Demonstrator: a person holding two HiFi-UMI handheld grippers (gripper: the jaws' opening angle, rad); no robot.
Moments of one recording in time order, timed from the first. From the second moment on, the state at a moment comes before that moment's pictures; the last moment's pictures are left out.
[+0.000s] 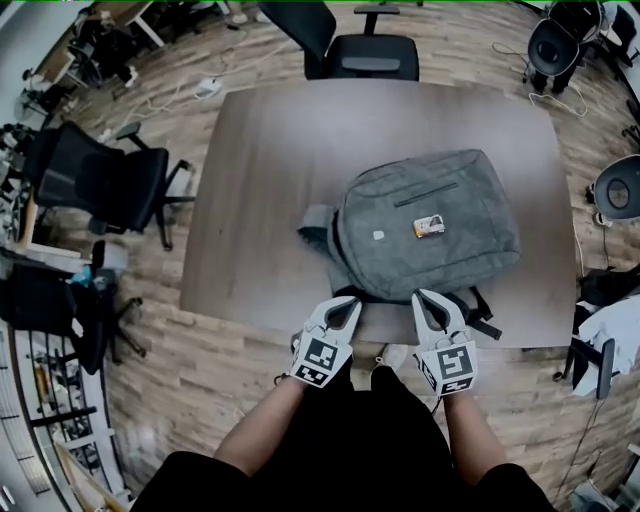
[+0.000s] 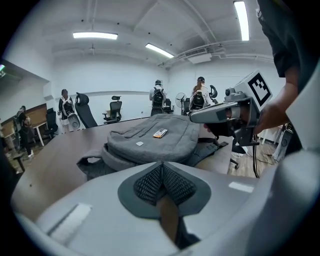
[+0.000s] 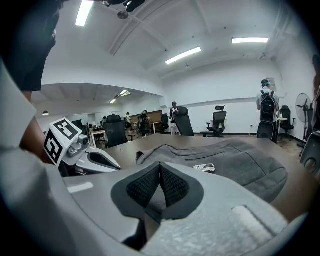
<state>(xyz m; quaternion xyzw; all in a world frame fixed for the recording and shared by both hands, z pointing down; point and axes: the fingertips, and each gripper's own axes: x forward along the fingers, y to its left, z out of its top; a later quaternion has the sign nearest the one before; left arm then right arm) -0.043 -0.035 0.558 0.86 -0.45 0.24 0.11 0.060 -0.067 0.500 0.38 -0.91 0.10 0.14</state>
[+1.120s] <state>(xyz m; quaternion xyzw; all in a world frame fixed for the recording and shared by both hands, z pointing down) -0.035 -0.055 0.602 0.85 -0.40 0.32 0.14 0.043 -0.057 0.527 0.35 -0.91 0.09 0.19</state>
